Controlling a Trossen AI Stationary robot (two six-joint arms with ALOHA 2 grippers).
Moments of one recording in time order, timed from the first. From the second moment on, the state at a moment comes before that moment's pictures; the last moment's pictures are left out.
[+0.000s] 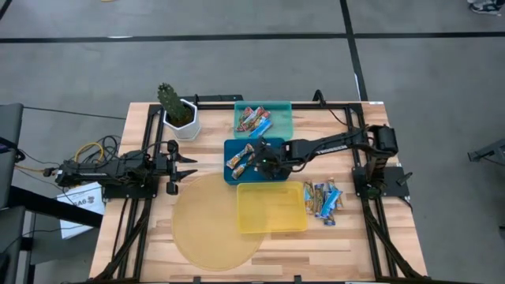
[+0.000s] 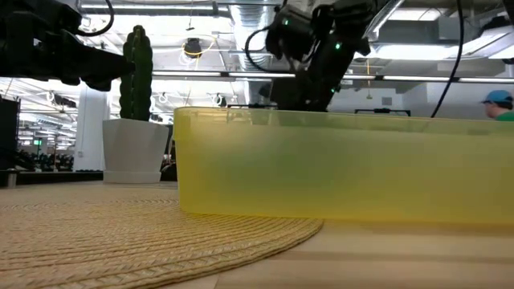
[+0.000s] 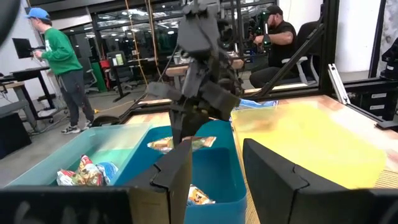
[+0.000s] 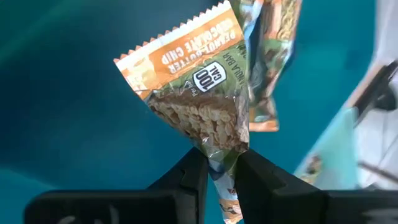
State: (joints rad) left arm 0.00 0.01 0.01 0.04 -0.06 0.13; right arm -0.05 1.85 1.21 -0.43 0.32 -1.08
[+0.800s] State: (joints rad) left arm 0.00 0.01 0.01 0.04 -0.06 0.14; right arm -0.06 1.88 1.21 -0.41 0.34 -1.02
